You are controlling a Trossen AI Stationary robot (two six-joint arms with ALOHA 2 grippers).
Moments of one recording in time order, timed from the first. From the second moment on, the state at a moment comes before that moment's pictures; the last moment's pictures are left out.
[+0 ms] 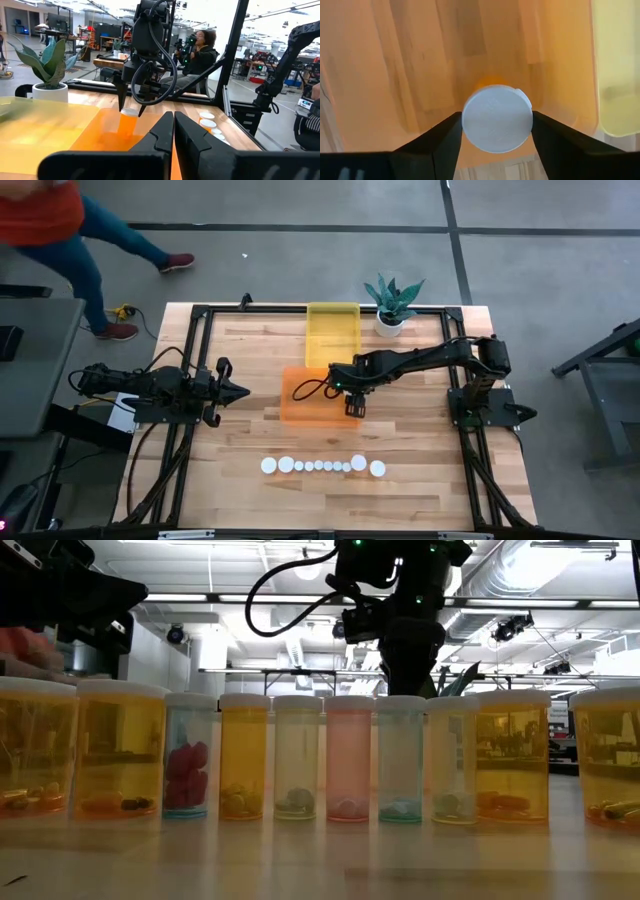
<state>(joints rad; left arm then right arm) -0.05 0.00 0.01 0.07 -0.12 -0.13 -0.01 1.81 1.36 -0.87 0.12 0.11</state>
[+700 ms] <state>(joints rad) -0.05 0.00 0.01 0.07 -0.12 -0.13 -0.01 1.81 1.36 -0.86 0.11 0.10</state>
